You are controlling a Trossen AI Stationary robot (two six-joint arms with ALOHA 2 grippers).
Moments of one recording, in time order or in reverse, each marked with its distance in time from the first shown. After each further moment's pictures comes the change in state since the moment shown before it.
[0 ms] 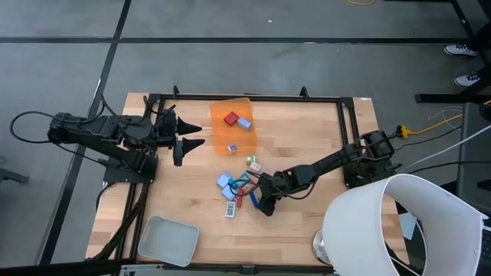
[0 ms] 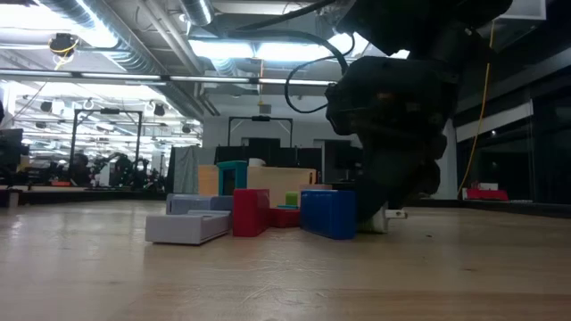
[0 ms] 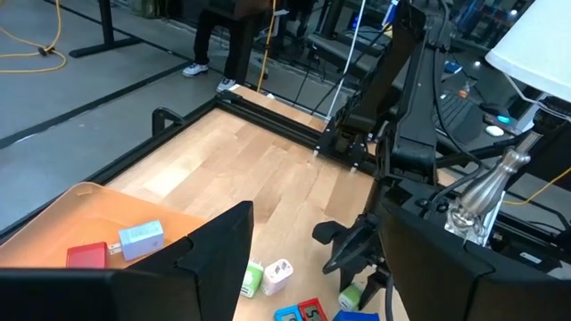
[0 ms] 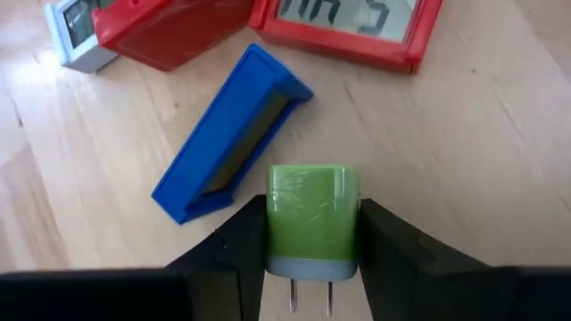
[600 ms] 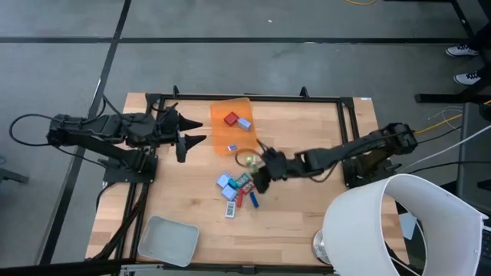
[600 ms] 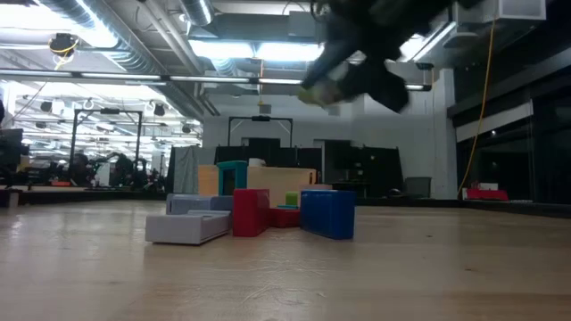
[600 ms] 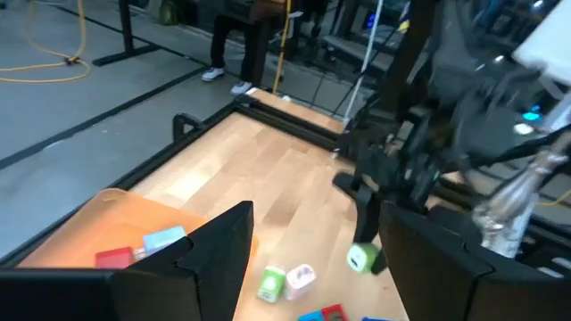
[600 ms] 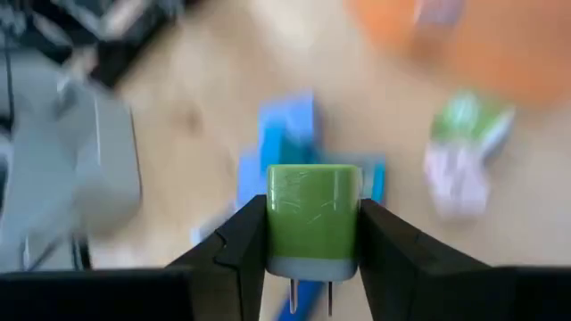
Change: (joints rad) left arm 0.059 0.010 0.000 0.000 0.006 0.047; right arm -0.071 -0.258 0.061 0.001 0.285 0.073
